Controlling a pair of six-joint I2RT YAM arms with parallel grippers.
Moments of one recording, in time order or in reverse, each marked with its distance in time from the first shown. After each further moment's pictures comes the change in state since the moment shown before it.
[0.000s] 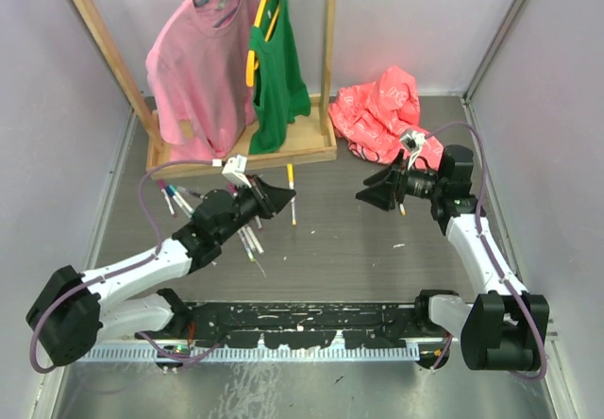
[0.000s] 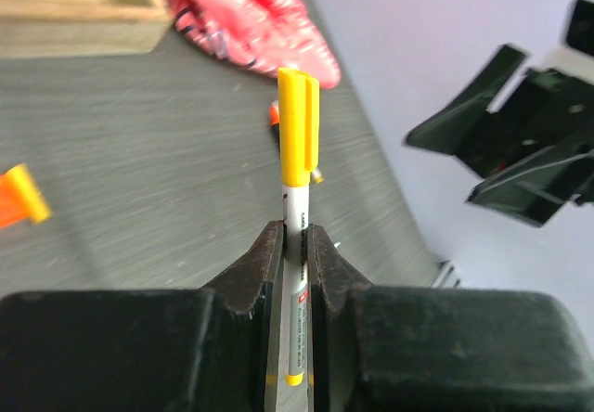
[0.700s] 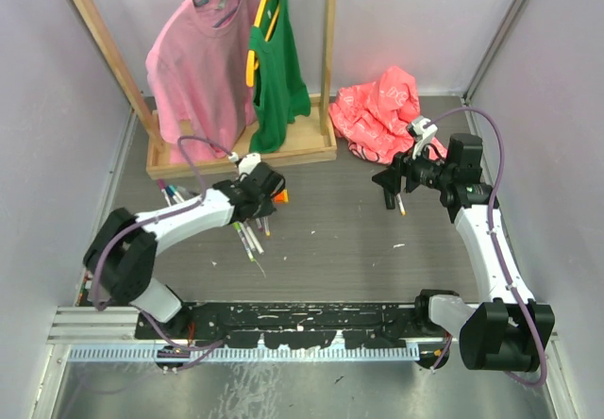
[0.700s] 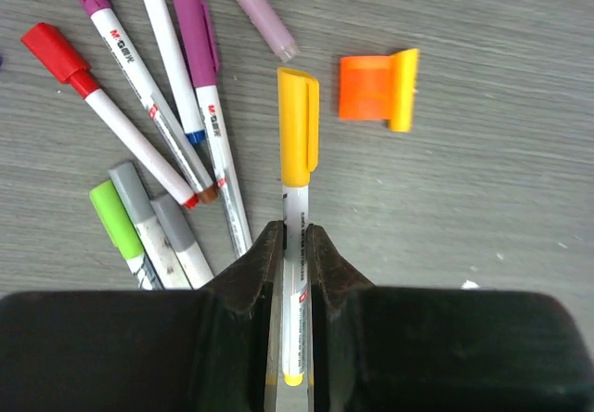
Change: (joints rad) left arm 0.031 0.522 0.498 -0.914 -0.369 -0.054; right arm -0.016 -0.002 0.182 -0.324 0.370 -0.272
